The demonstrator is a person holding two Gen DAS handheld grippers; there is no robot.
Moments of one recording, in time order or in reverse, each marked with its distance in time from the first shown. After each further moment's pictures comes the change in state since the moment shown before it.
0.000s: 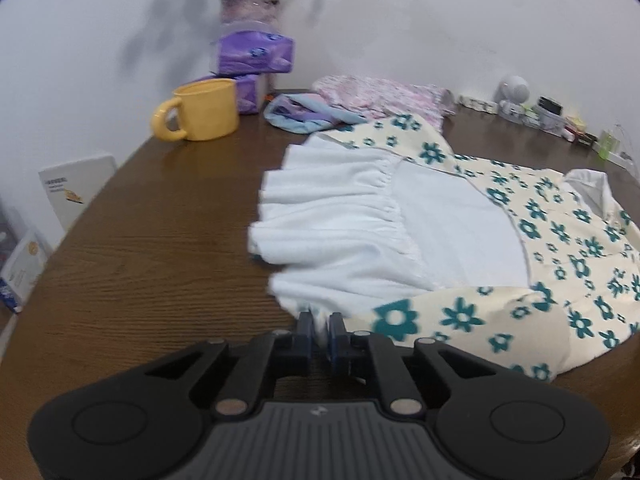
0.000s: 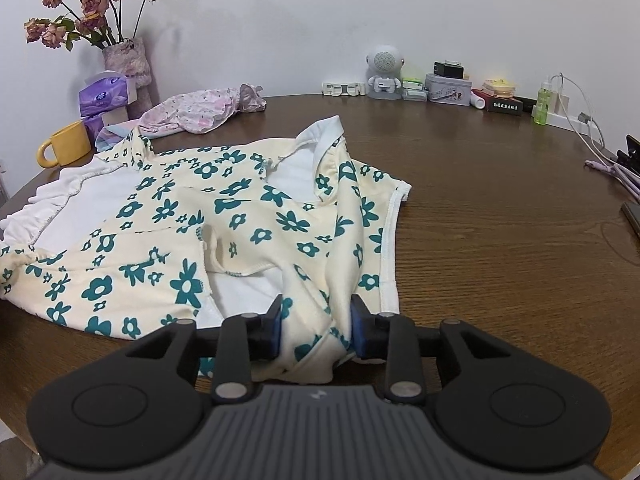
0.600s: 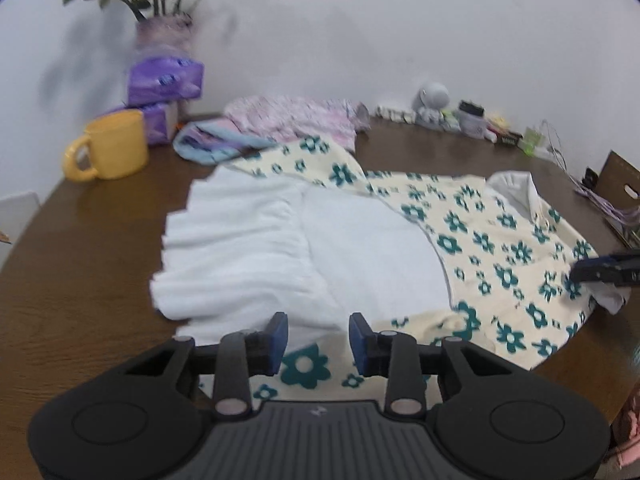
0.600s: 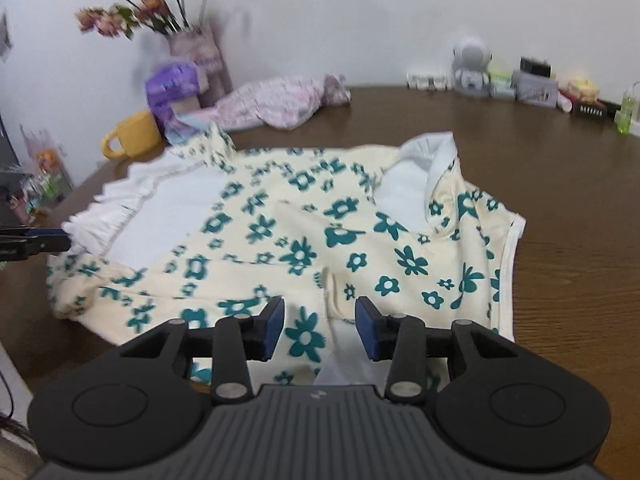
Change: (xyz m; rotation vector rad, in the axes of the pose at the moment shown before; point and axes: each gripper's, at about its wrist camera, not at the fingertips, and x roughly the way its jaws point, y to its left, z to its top) left arm 0.014 -0.026 0.018 0.118 -0.025 -0.250; right arm 0.025 0.041 0.042 -0.051 0.098 0.211
